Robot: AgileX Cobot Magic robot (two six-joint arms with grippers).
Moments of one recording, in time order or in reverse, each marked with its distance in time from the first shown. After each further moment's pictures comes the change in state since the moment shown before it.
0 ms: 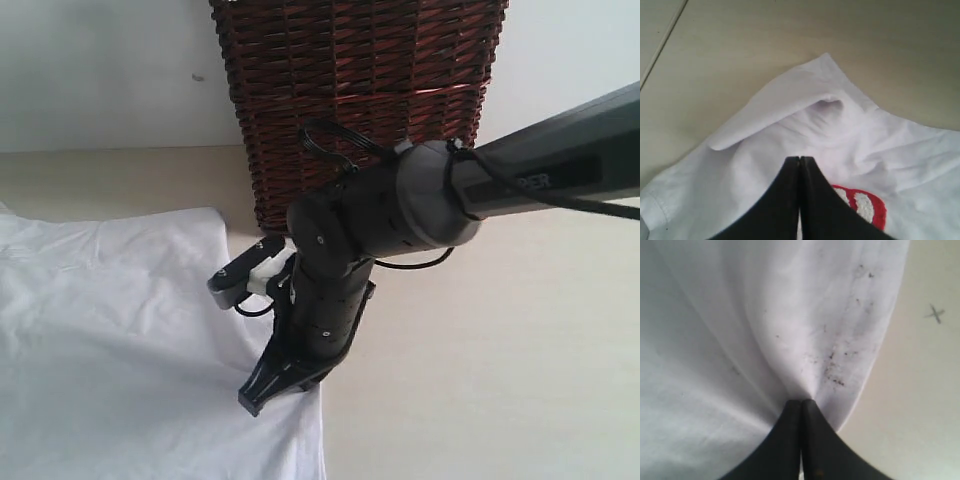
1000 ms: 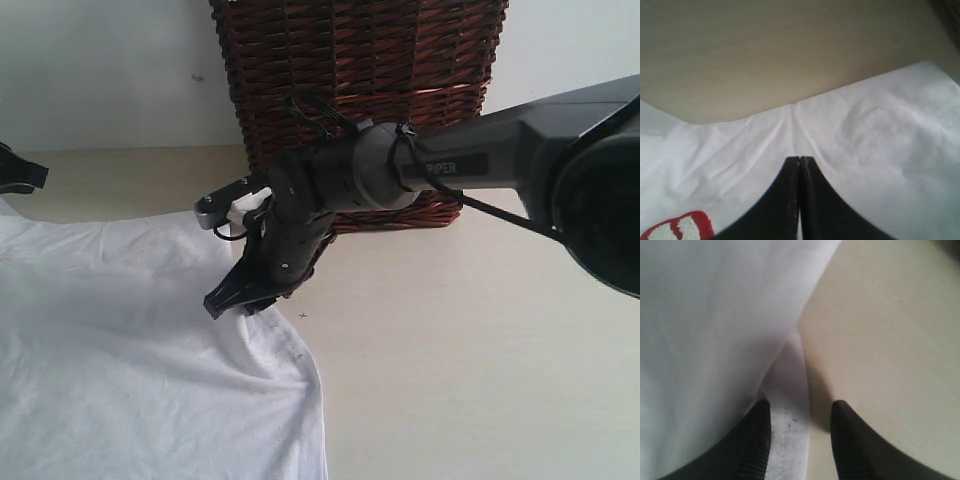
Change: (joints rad) left arm -0.224 -0.028 -0.022 -0.467 0.225 0.618; right arm -0.084 0.233 -0.370 0.019 -0.065 0.019
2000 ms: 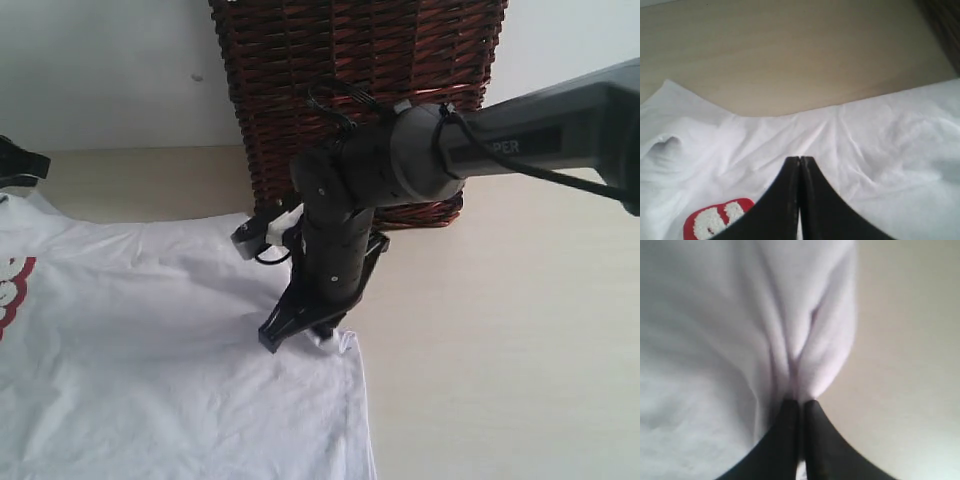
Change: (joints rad) left arm 0.000 0.000 -0.006 -0.047 -0.002 0.005; right arm -0.002 -0.146 0.170 -0.155 0.201 0.051
